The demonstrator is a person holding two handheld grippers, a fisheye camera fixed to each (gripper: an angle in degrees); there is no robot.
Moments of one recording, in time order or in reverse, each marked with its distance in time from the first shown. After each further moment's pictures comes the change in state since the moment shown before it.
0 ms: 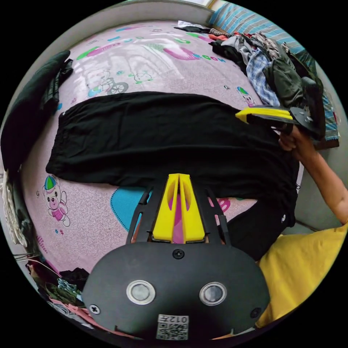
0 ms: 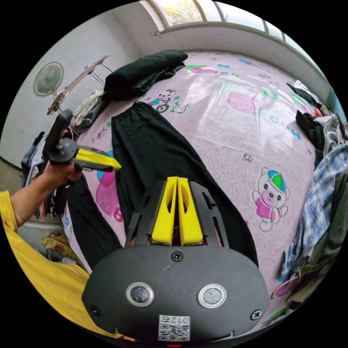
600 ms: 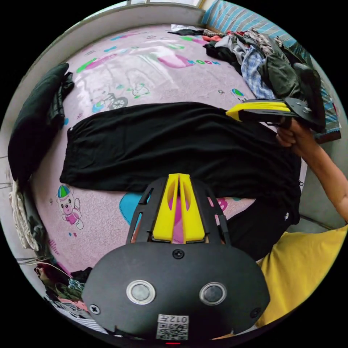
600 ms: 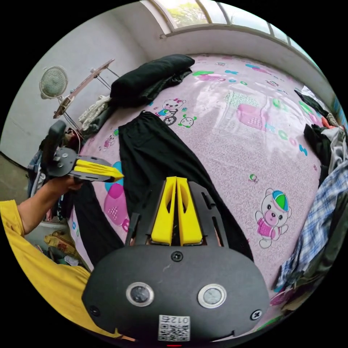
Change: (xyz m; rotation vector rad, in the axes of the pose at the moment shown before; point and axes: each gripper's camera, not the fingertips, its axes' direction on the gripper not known) left arm 0.046 -0.038 -0.029 0.014 -0.088 0.060; right arm -0.019 0.015 -0.019 0.070 -0.055 -0.025
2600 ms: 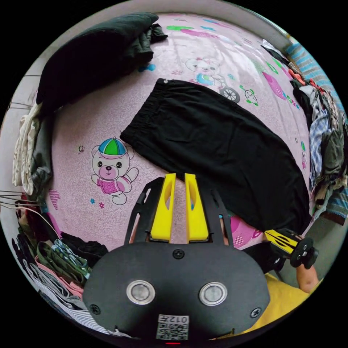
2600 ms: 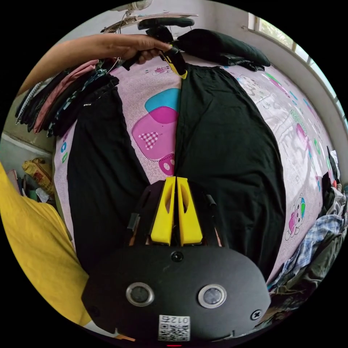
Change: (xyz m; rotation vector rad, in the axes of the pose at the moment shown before) left arm -0.114 0.079 -0.034 -0.082 -0.052 -0.510; right arm -0.128 0.110 0.127 -0.250 0.132 -0.464
